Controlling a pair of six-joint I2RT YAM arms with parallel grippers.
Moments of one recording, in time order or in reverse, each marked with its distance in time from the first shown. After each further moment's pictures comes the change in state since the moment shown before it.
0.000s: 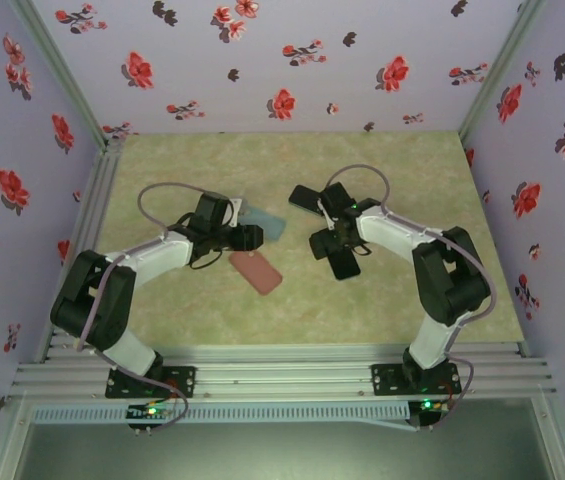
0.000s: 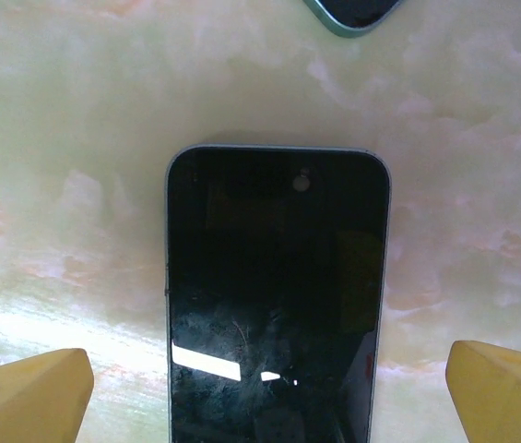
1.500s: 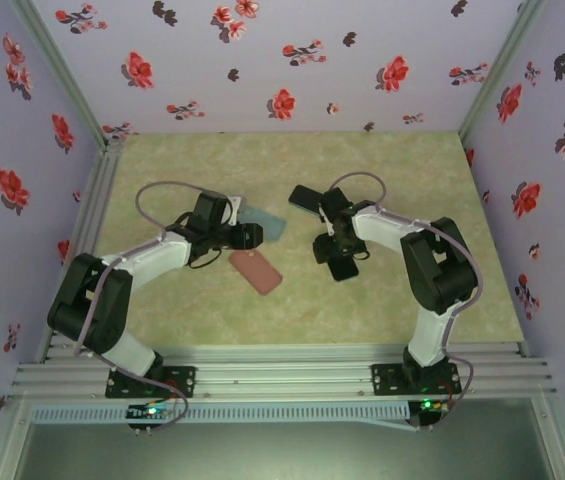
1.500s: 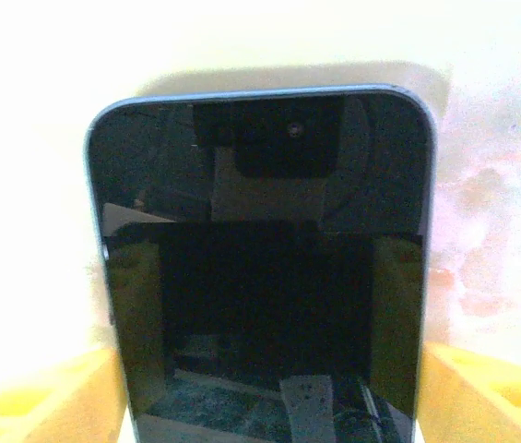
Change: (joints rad) left arm 0.000 -0.023 0.000 -0.001 0.000 0.000; right arm -0.027 0.086 -0.005 0.001 -0.070 0.052
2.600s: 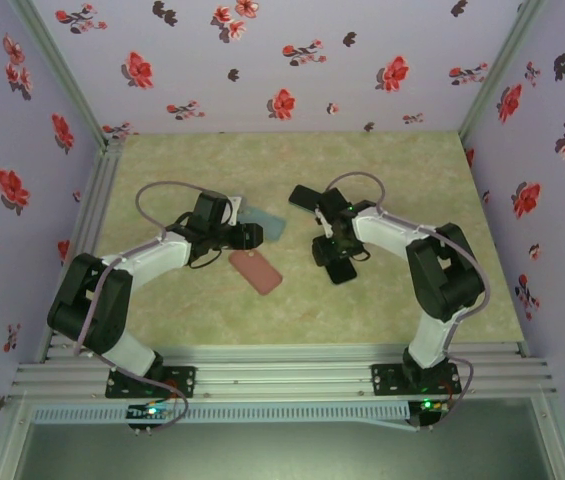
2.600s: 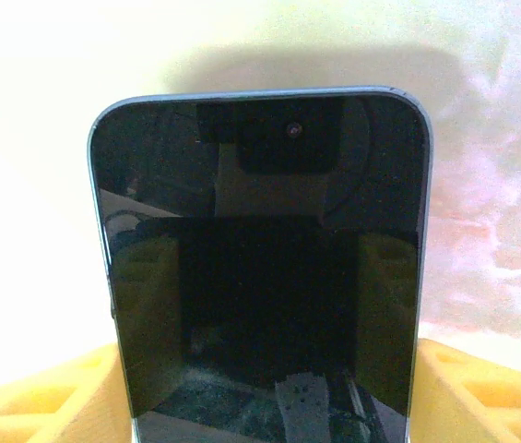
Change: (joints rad) left arm 0.000 0.000 0.000 0.001 0.013 0.000; right arm 0.046 -0.057 0.000 -0.057 -0.029 -0.028
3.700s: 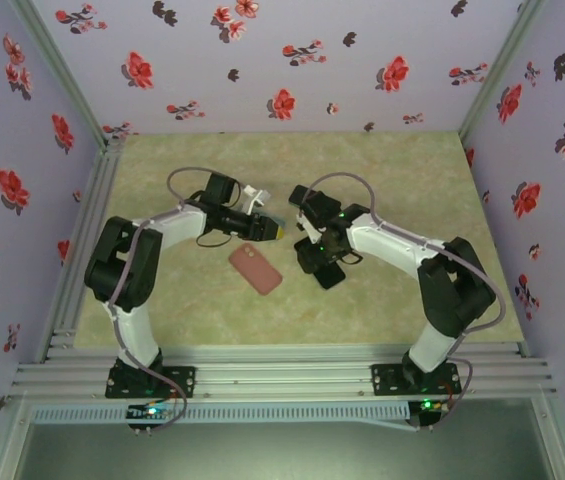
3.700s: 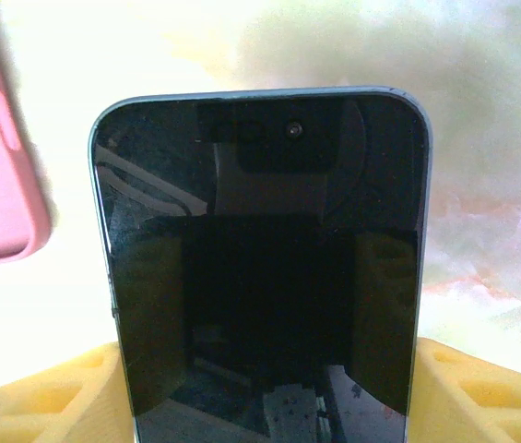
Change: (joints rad) left arm 0.071 0.322 0.288 -0.109 0.668 0.193; right arm 0.135 -0.109 0.027 -0.067 -0.026 -0.052
